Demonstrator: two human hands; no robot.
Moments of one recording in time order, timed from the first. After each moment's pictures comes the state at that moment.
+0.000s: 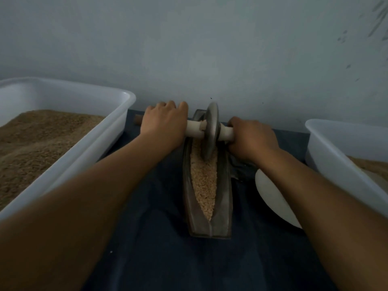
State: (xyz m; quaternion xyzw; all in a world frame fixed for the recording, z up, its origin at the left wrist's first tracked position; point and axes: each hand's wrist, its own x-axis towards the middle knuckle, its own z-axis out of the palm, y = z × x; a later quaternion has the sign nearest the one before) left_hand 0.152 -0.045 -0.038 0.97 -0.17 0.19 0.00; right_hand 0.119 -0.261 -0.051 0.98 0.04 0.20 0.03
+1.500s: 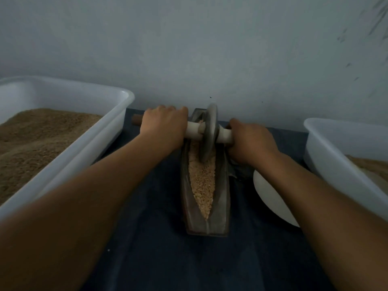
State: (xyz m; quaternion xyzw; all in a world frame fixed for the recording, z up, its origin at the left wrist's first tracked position) left_hand 0.145 -0.049 -0.036 0.97 -0.16 0.17 -0.03; right_hand 0.113 -0.263 -0.056 0.98 0.05 0.20 0.02
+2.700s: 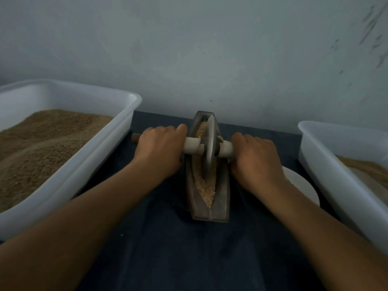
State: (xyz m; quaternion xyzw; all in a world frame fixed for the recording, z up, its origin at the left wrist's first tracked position) left_hand 0.089 -0.026 -0.055 0.96 -0.19 0.19 0.00; right_hand 0.047 -0.248 -0.068 0.94 0.08 0.31 0.07
